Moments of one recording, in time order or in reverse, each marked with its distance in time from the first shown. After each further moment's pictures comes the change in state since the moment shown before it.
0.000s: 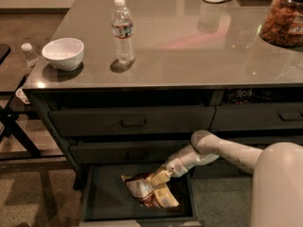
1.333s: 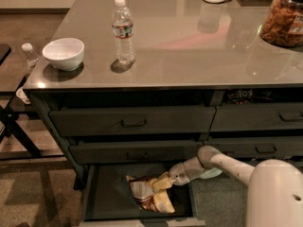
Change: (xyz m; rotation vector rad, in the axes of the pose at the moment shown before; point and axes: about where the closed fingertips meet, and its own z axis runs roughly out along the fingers) arm 0.040 -0.040 0.022 -0.067 -0.185 0.092
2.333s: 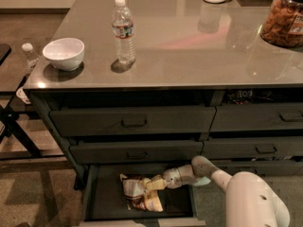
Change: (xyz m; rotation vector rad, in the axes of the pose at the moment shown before) arm 0.001 -0.034 0.042 -0.206 -0.220 0.020
